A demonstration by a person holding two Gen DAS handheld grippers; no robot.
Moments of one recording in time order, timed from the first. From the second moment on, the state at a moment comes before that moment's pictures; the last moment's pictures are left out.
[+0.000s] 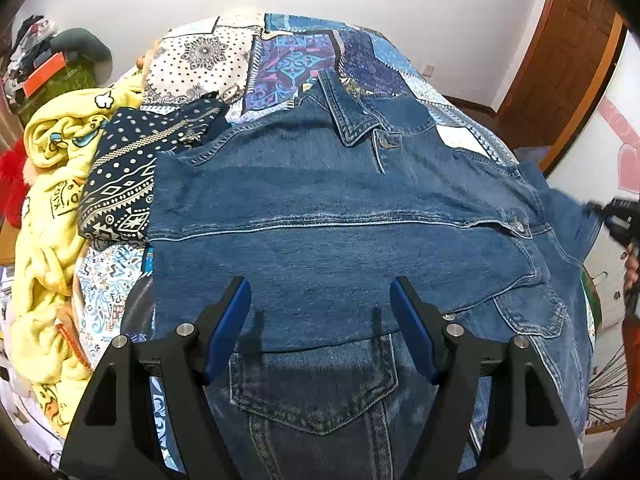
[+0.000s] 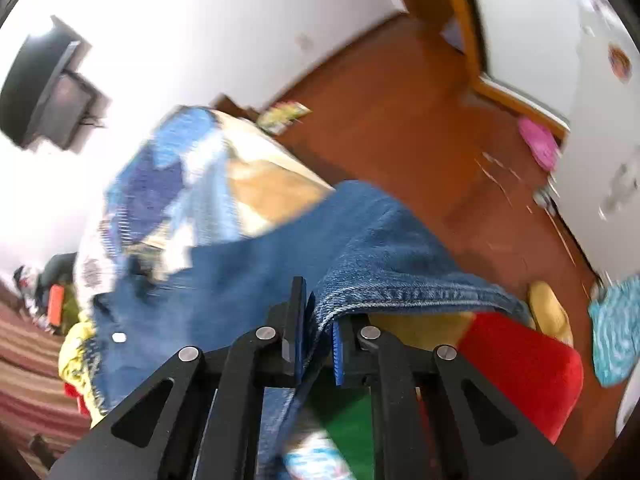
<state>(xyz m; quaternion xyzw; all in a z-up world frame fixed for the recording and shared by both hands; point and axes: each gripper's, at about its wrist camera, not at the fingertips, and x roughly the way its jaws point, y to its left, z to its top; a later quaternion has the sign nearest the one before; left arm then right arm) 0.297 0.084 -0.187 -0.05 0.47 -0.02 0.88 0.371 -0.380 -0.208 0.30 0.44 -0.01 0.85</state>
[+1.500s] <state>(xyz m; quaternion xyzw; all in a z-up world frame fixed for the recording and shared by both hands) 0.323 -0.052 -0.132 0.08 0.42 -0.16 0.89 0.297 -0.209 -0.171 0.04 0.45 0.14 0.88</state>
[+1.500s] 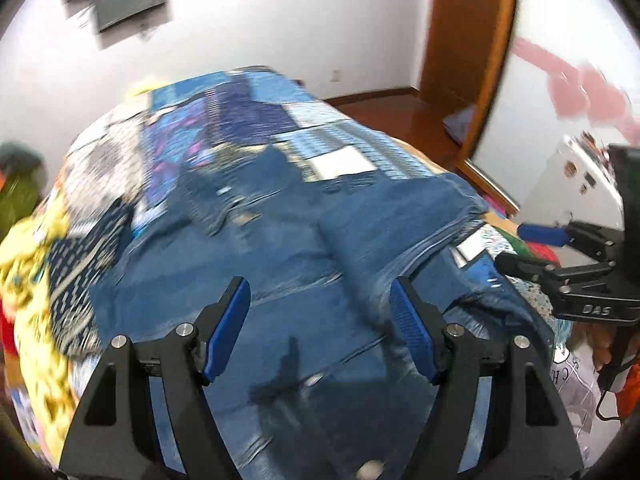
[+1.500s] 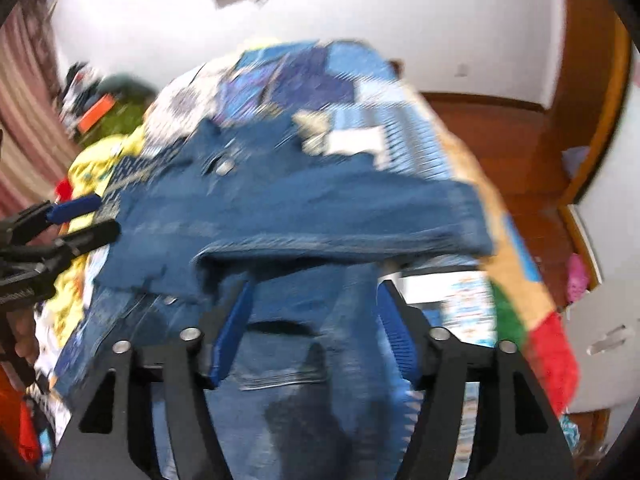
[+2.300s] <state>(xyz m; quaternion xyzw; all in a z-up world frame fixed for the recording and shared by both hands) 0.395 -0.191 -0.229 0.20 0.48 -0.27 0.81 0.308 -0.277 -0.221 0.10 0.50 0.07 0.86</state>
